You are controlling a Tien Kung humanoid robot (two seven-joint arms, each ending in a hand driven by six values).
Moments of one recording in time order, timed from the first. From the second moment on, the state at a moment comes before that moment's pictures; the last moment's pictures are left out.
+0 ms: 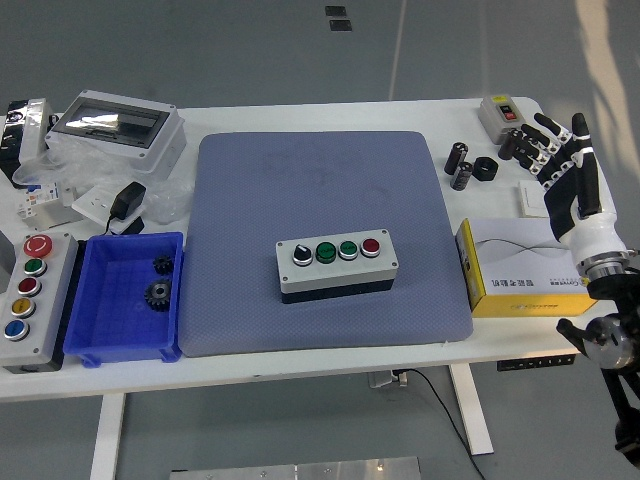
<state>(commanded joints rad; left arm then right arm) -0.03 0.14 -1.39 -0.18 1.35 0.04 0.27 0.08 -0.27 1.45 1.44 -0.88 -0.06 0.21</state>
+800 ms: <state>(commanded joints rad) -0.03 0.14 -1.39 -0.18 1.35 0.05 0.27 0.09 -0.26 1.43 1.43 -0.86 -0.07 0.22</state>
